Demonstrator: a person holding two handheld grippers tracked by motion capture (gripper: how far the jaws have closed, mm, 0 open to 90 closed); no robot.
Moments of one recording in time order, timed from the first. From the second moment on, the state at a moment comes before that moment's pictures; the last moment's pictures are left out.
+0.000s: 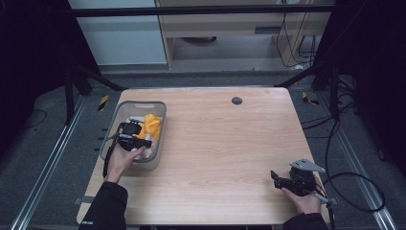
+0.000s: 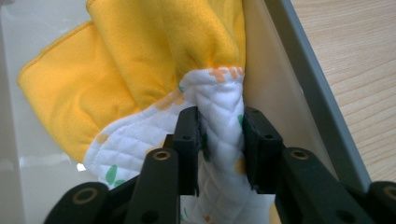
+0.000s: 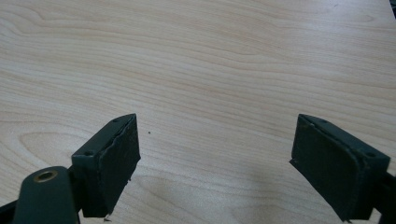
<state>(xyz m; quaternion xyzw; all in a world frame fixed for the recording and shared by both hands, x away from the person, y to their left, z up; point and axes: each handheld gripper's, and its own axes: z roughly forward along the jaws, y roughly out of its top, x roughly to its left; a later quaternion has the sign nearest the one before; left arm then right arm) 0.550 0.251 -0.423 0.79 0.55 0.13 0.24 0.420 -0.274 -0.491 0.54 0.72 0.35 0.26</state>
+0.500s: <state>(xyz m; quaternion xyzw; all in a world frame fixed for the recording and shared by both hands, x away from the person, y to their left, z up) 0.548 0.249 -0.413 0.79 0.54 0.13 0.24 0.419 -0.274 -0.490 0.54 0.72 0.36 0.26</state>
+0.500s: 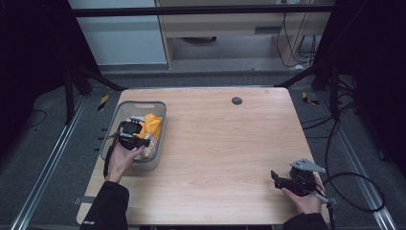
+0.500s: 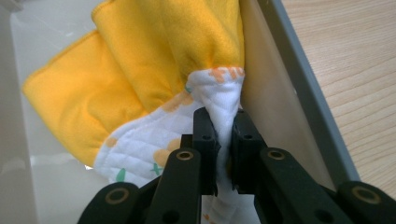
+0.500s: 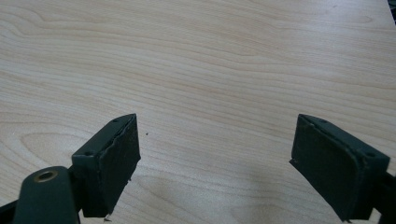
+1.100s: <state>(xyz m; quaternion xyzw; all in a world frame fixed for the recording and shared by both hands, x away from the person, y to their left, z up) 0.533 0.264 -0.373 0.78 0.54 0.16 0.27 0.420 -0.274 -0.489 0.54 0.72 0.36 0.26</state>
